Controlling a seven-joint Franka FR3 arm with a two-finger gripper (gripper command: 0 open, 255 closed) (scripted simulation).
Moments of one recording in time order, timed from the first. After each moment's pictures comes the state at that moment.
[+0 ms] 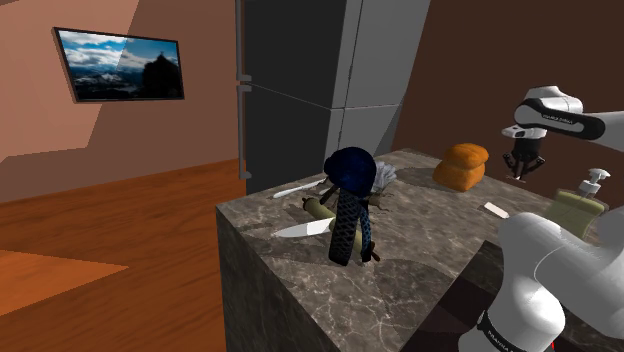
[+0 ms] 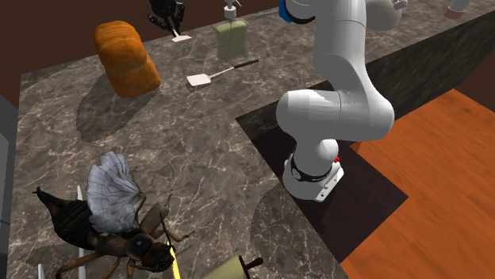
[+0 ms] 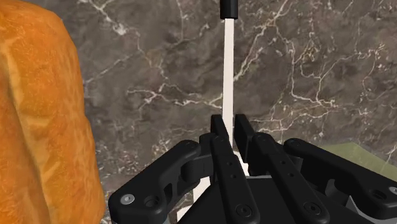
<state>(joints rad) 0.84 -0.98 -1.60 -1.51 -1.15 1.48 -2.28</state>
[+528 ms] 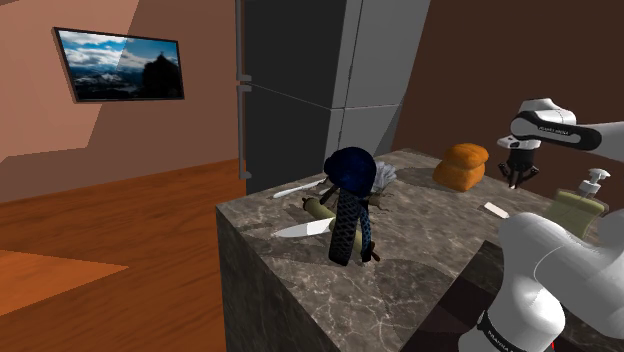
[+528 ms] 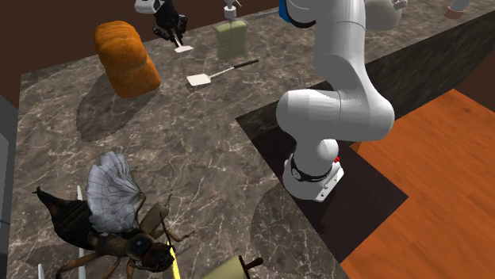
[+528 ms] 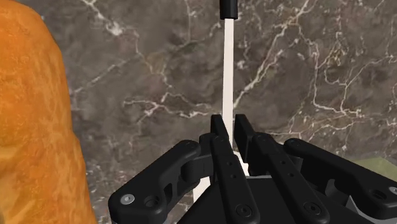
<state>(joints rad) 0.82 -1.02 -1.64 -1.57 -1.19 1.55 -2.25</state>
